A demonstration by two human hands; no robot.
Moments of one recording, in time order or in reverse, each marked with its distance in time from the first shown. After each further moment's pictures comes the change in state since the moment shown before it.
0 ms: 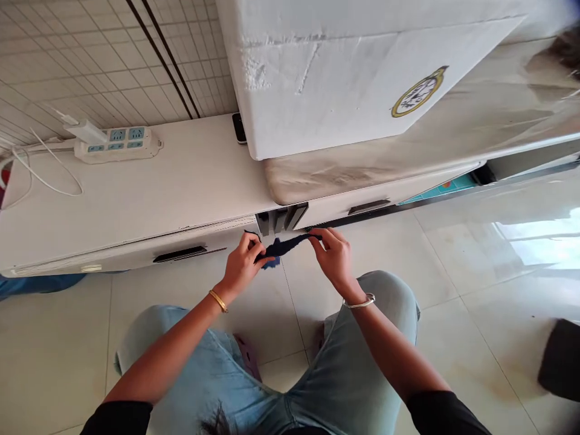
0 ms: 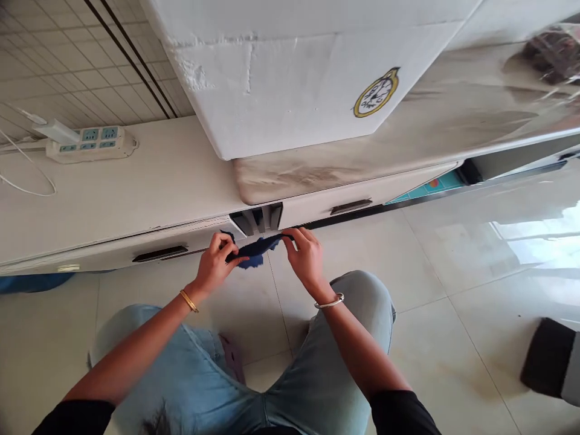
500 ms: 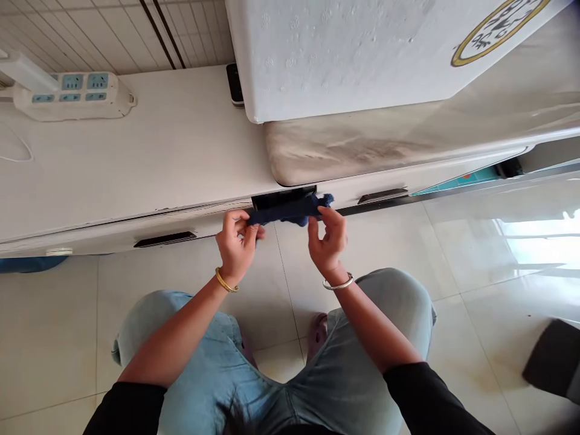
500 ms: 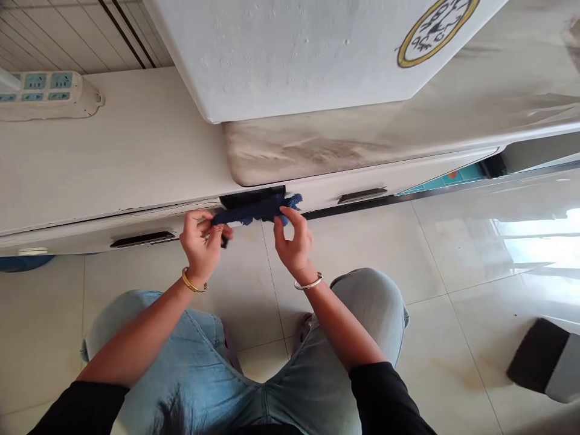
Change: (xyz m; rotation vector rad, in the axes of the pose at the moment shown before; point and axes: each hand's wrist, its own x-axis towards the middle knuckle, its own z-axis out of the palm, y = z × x) left_hand 0.015 0.003 0.031 -0.370 0.392 -0.391; right_hand 0.003 0.021 0.060 0.177 0.325 -0.259
